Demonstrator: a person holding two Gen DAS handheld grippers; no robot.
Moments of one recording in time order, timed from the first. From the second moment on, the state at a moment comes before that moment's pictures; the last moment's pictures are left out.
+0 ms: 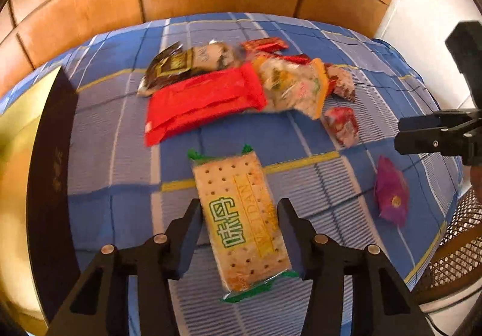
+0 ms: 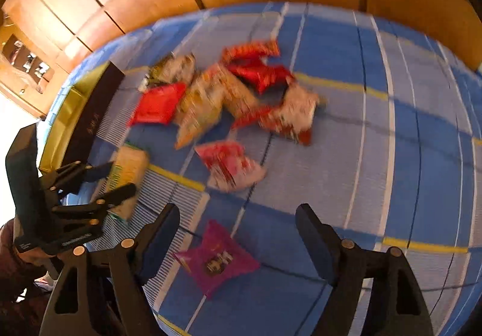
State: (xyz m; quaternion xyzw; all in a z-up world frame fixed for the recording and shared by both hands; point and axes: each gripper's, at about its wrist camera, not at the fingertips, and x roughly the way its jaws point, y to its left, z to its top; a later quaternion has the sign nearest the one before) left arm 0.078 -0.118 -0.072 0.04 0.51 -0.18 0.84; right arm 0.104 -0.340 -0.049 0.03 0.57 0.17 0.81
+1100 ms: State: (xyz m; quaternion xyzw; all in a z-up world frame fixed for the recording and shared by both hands) left arm 0.180 0.113 -0.018 -0.14 0.46 -0.01 0.88; right arm 0.064 -0.285 -0.083 0.02 0.58 0.03 0.81
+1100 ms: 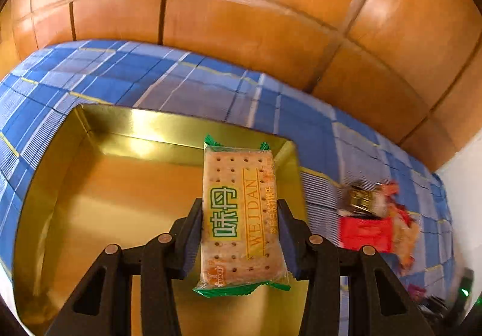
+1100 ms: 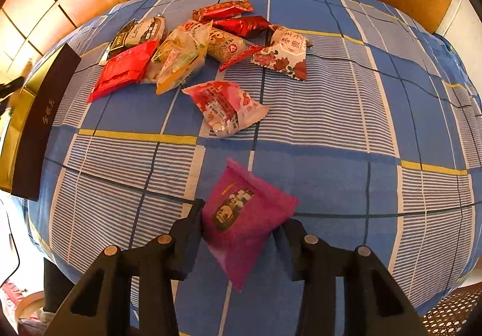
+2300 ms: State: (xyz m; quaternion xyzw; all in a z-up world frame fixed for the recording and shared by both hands) left arm 0.019 0.118 0.007 -0.10 0.36 0.12 0.92; right arm 0.027 -0.217 -0.097 -0.02 0.50 -0.01 0.87
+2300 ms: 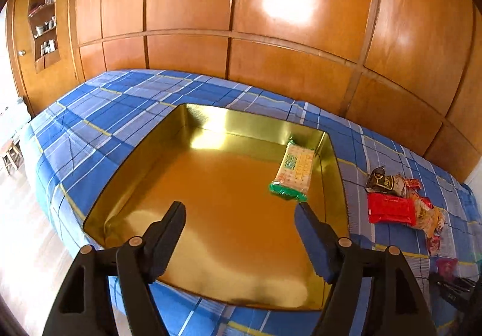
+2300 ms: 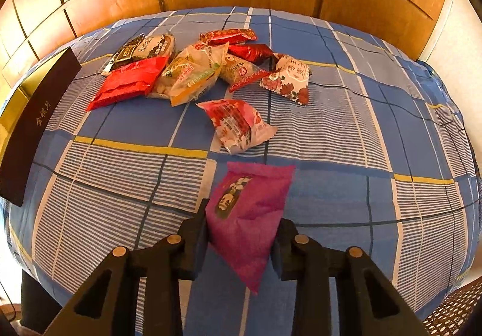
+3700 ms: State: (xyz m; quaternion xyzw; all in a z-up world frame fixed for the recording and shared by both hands) left arm -0.010 0.172 -0.012 -0.13 0.36 0.18 0.90; right arm 0.040 0.046 -0.011 -0.08 0.42 0.32 0.84
